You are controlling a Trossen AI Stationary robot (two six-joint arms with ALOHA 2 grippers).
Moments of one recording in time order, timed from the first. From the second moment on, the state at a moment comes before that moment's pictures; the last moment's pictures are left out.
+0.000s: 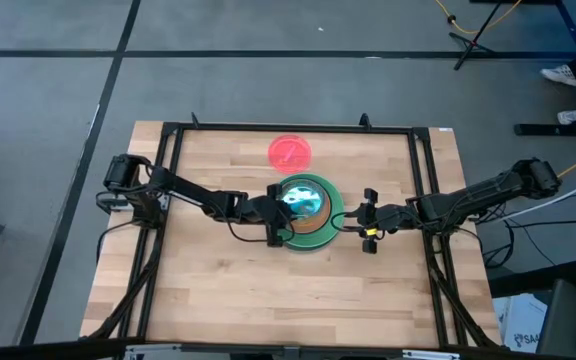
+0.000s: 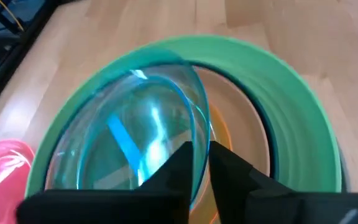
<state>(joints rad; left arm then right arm) -0.07 1.74 0.88 0.24 -0.27 0.11 0.24 1.03 0.43 -0.08 0.28 0.13</state>
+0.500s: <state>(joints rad) -0.09 1.64 0.88 0.14 -0.32 0.08 0.24 1.03 0.43 -0.08 0.28 0.13</state>
